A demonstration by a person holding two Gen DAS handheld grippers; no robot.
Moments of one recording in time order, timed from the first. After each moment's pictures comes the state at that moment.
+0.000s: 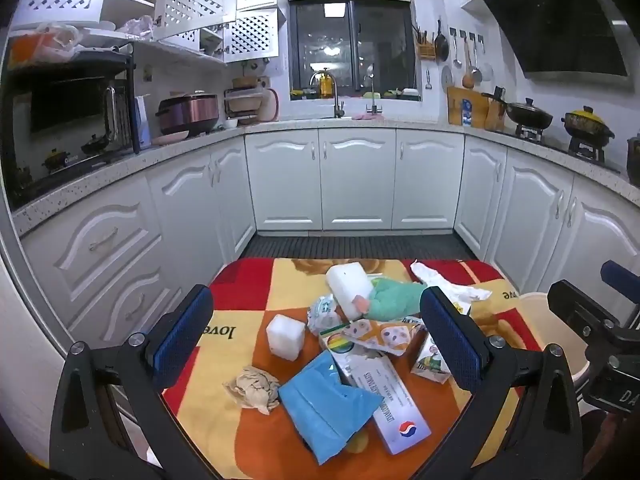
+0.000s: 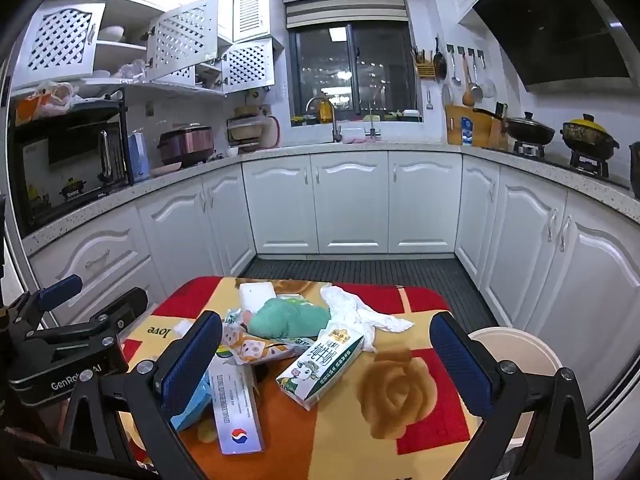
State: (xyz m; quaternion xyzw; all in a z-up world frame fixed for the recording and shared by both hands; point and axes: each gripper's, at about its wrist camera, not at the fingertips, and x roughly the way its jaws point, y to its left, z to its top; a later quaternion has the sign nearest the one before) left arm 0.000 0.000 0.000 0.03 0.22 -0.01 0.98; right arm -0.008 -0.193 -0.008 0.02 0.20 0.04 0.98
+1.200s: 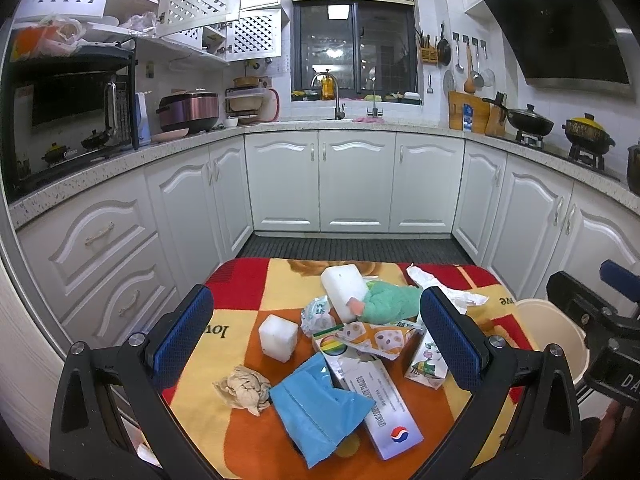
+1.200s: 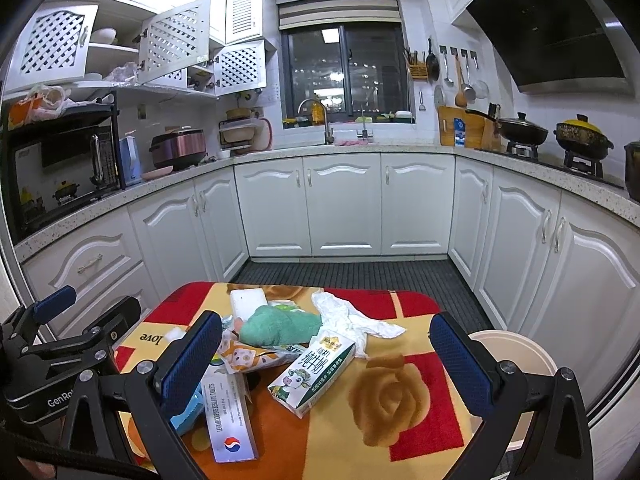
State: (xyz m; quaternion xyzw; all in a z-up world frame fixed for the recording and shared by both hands) left arm 0.003 -0.001 -0.001 0.01 0.21 -0.01 0.98; right arm -0.004 -0.204 -0.001 0.04 0.21 0.03 0.98
